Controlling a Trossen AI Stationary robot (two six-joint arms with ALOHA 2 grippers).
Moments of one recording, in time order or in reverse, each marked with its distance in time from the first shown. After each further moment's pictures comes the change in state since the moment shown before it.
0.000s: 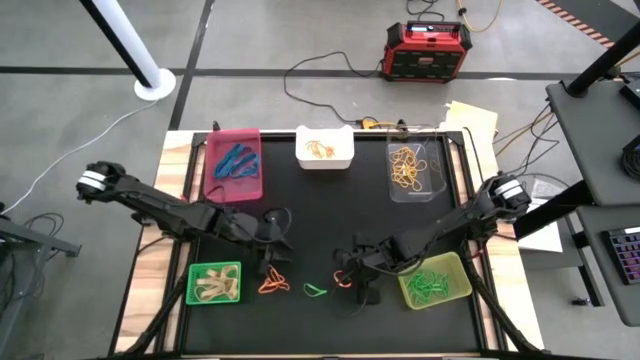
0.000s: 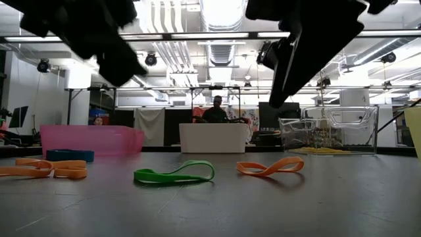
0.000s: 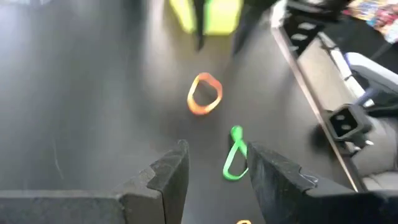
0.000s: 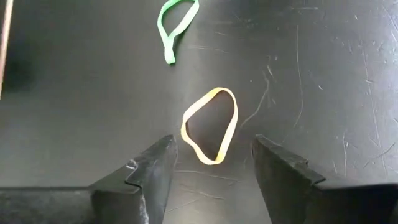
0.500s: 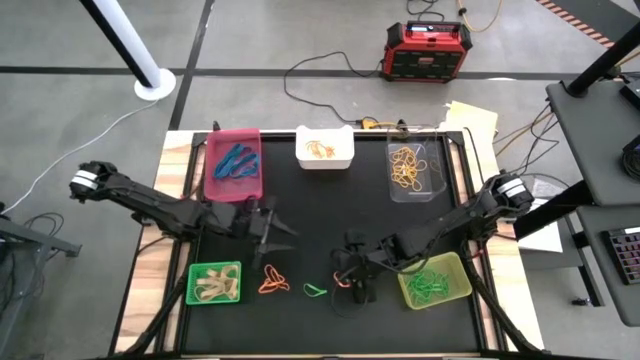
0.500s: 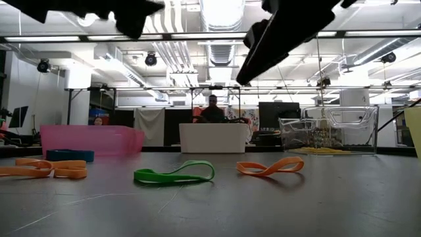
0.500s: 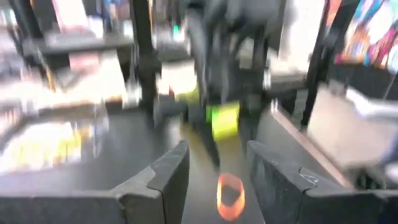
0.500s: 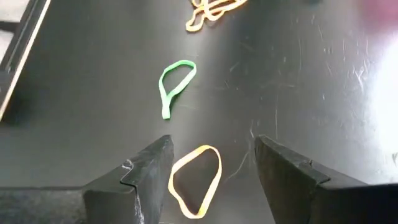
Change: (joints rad) left arm 0.004 -0.133 -0.016 0.249 -0.089 0.349; right arm -0.009 -0.018 -0.013 0.167 0.075 -0.159
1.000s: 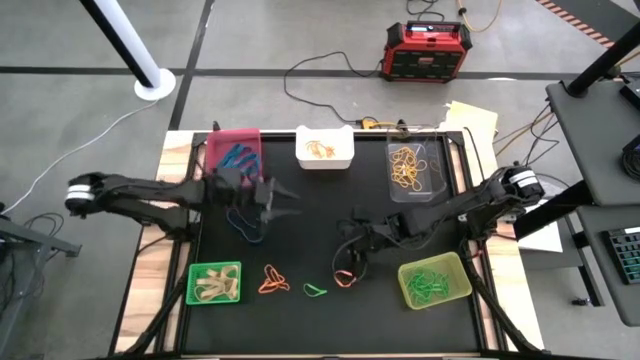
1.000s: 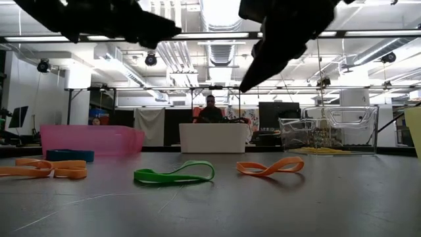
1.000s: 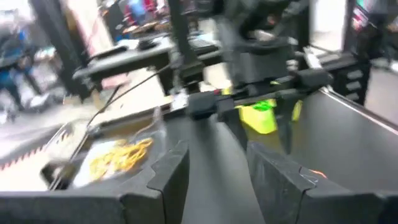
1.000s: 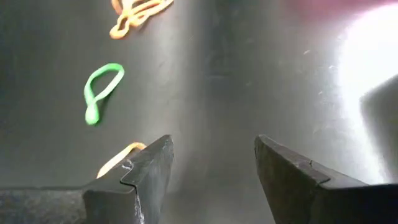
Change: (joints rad) left arm 0.349 0.016 0.004 0.041 0.276 0.258; right arm -0.118 -0.113 -0.134 0.065 0.039 -0.009
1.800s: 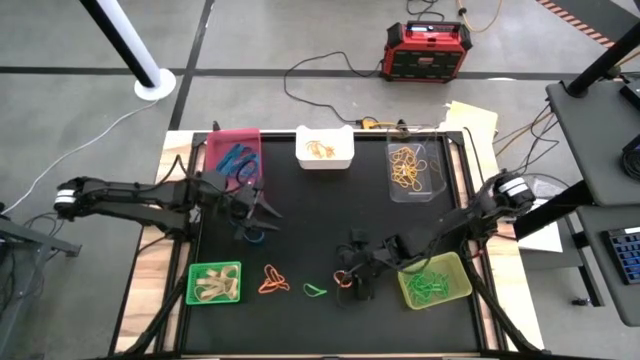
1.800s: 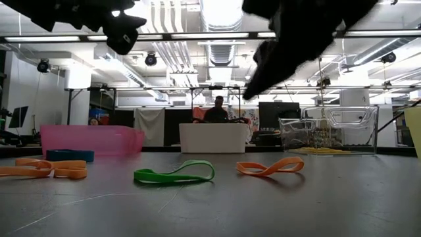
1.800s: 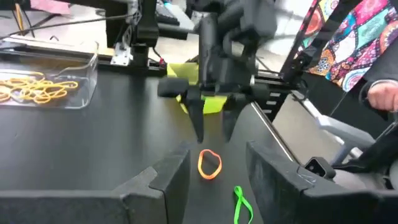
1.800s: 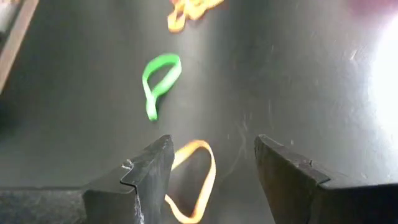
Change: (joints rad) left arm -0.039 -0.257 -0.004 -0.363 0.127 -0.422; right arm 0.110 0.082 -0.007 0.096 -0.004 0.079
